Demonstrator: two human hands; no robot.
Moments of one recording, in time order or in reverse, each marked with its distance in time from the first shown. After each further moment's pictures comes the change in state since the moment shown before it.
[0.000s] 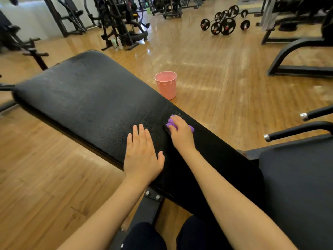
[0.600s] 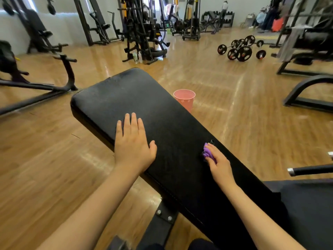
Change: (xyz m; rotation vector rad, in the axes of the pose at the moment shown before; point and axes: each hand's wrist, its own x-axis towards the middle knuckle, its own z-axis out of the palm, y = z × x) left_hand 0.039 -0.114 -0.039 -0.017 0.104 -0.160; right_hand -0.016 0.019 -0.014 -0.077 -0.037 -0.068
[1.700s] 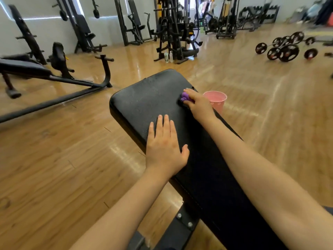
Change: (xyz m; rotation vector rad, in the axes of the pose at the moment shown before) left_hand 0.004 0.003 0.009 0.006 0.083 -0.012; right_hand 0.165 -0.153 0.086 0.016 -0.164 -0.399
